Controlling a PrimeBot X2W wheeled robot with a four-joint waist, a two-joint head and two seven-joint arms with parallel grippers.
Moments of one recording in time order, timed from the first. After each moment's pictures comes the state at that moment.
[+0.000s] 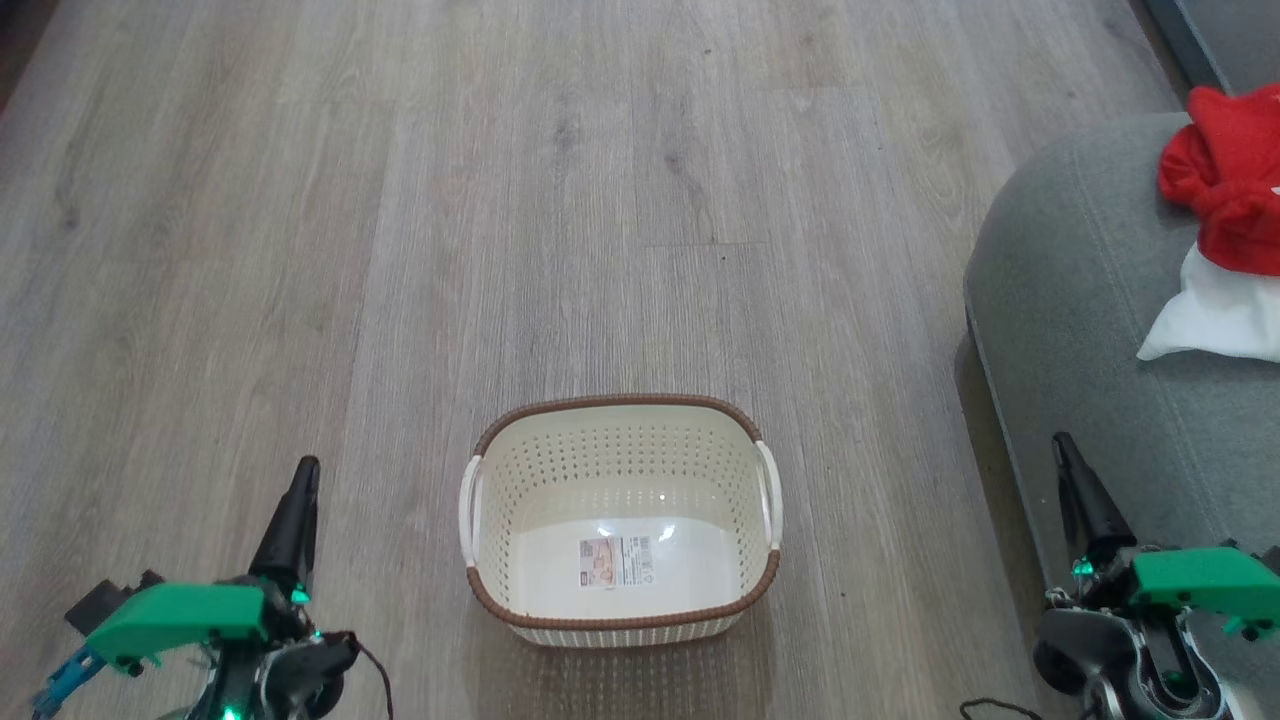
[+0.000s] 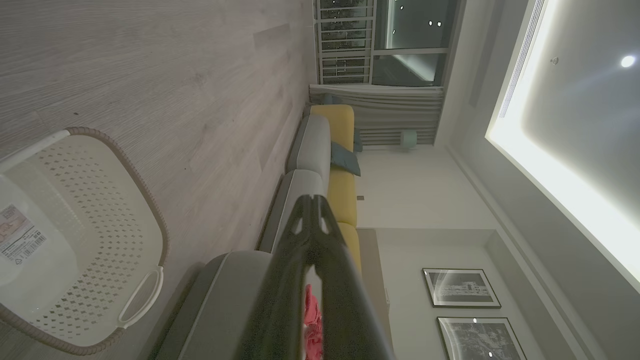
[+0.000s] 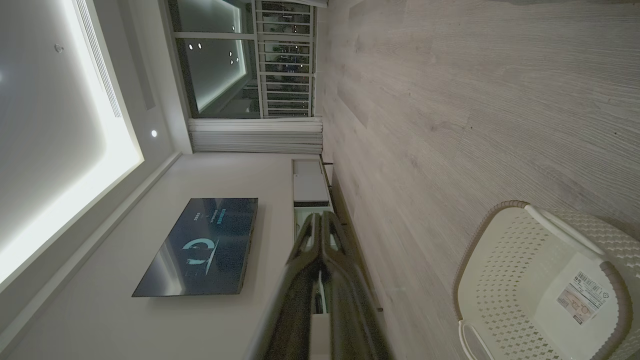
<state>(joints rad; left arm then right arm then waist) -0.06 0.04 0.08 0.28 -1.60 -0.12 0.11 -0.05 -0.05 -0.13 0.28 1.60 0.13 0.11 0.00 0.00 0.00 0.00</state>
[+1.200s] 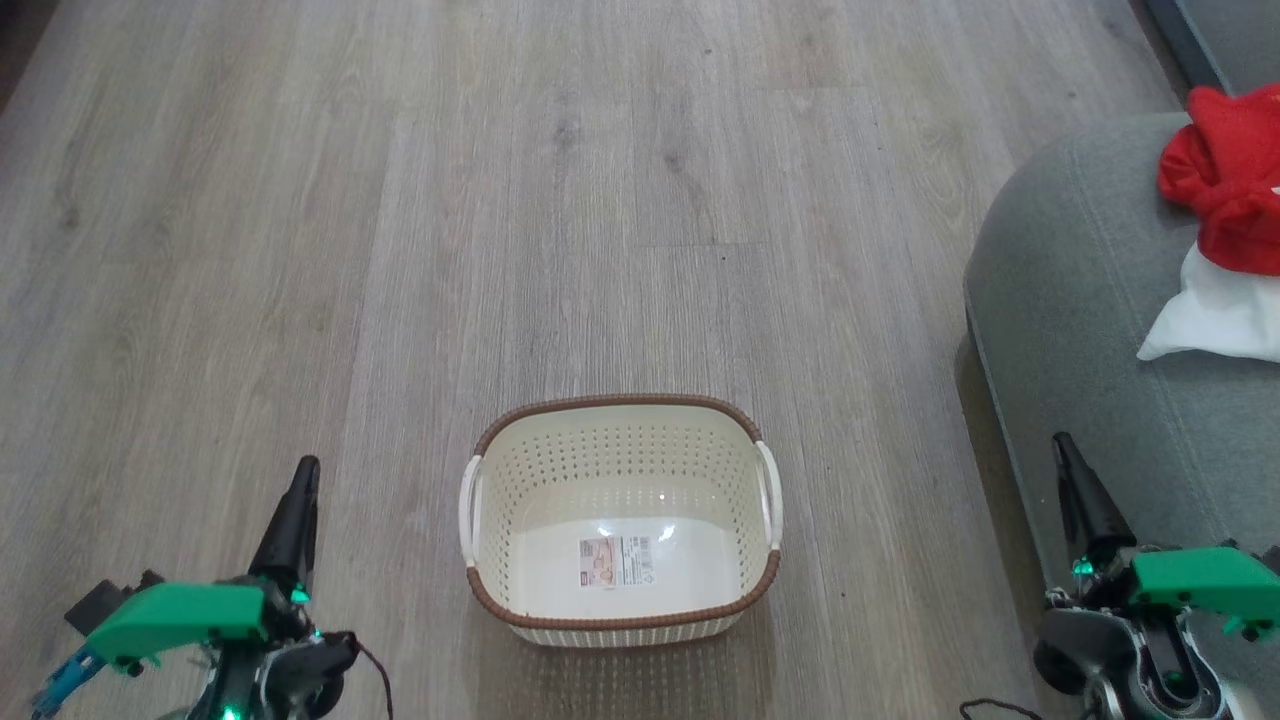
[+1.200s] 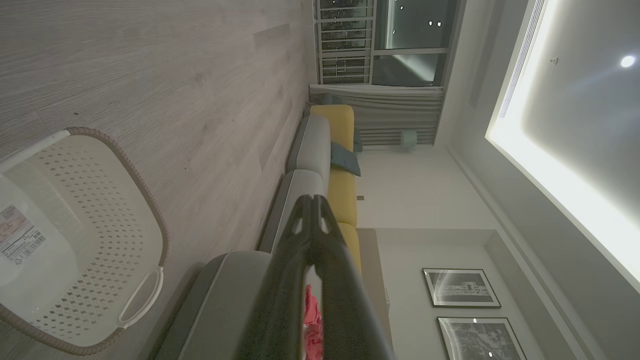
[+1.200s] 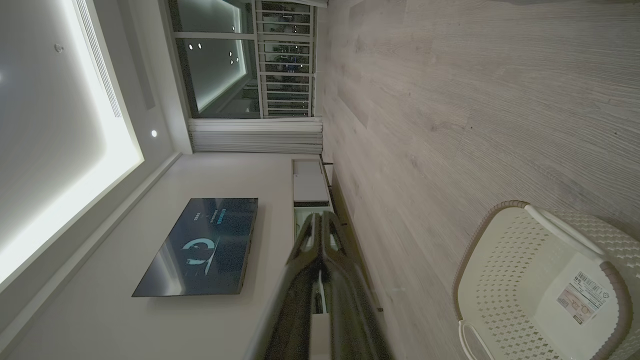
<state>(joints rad) -0.06 0.04 0.08 0.28 -1.60 -0.12 0.11 -0.05 -0.05 -0.13 0.28 1.60 0.13 0.11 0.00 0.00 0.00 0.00</state>
